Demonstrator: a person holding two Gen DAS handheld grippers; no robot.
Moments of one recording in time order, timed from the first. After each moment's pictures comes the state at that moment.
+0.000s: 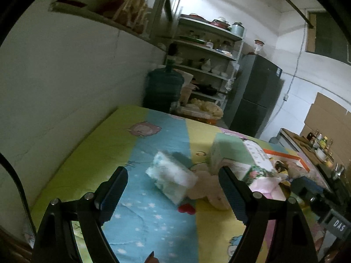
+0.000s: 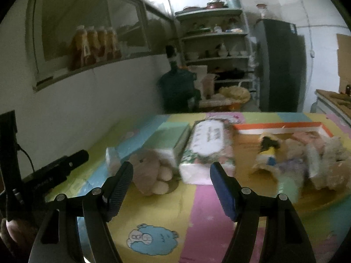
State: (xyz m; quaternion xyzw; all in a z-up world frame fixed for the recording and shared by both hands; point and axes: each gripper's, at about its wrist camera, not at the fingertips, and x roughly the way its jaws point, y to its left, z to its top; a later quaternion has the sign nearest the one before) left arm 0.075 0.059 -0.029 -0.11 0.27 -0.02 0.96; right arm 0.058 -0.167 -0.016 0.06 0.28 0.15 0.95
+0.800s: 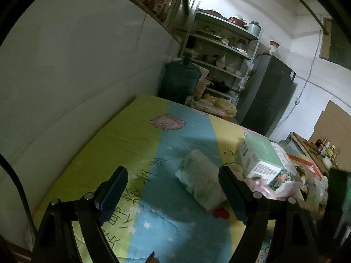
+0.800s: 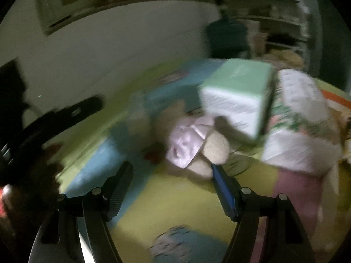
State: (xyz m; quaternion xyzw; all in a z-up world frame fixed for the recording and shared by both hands) left arm 0.094 0.101 -0.053 -0.14 0.29 0.01 0.95; right arm 0.115 -0.095 -0.083 0.02 0.41 0.32 0.86
